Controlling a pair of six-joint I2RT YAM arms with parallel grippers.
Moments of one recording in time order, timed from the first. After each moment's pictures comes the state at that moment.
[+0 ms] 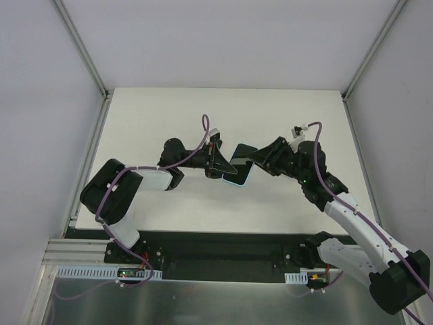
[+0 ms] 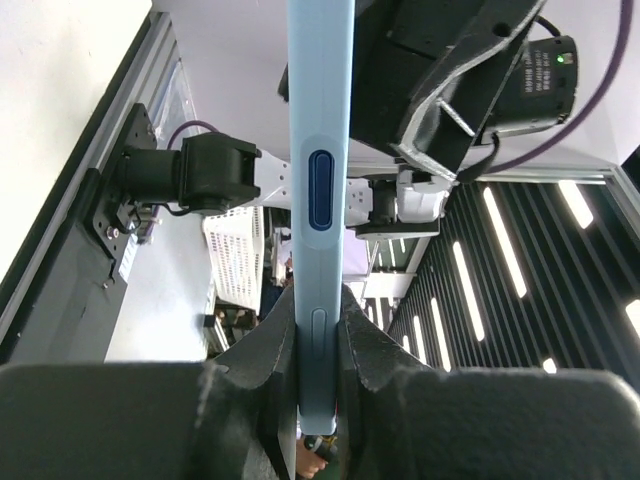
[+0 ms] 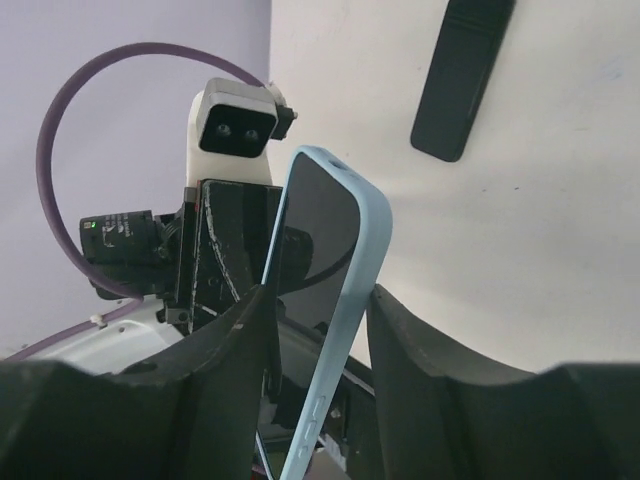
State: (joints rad) left arm -0.57 1.68 0.70 1.15 1.09 -1.81; right arm 0.50 0.93 0.69 -0.07 -0.28 1.10
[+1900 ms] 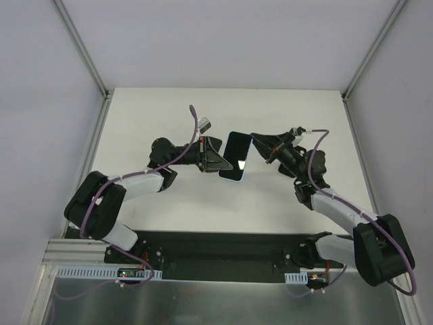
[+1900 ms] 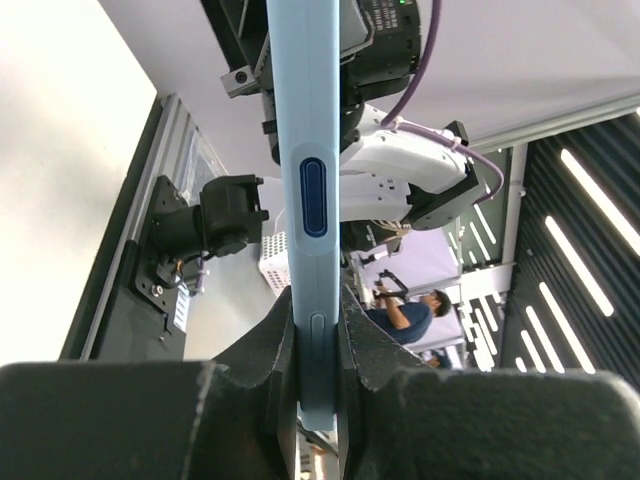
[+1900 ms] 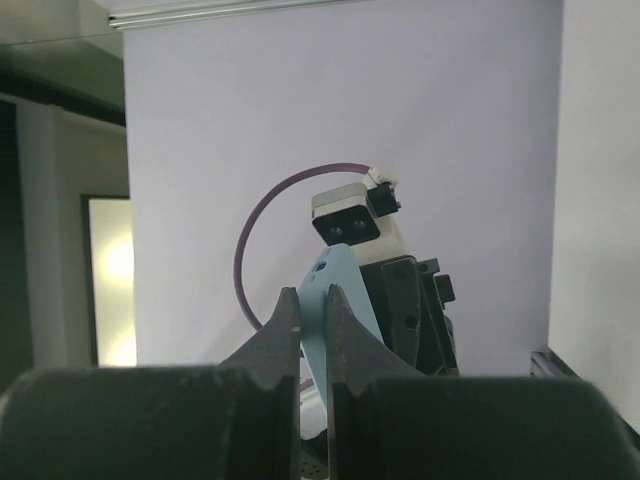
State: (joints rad) left arm -0.55 1.53 0.67 1.14 1.08 -1.59; right arm 0.39 1.15 0.47 0.83 -0.40 1.78
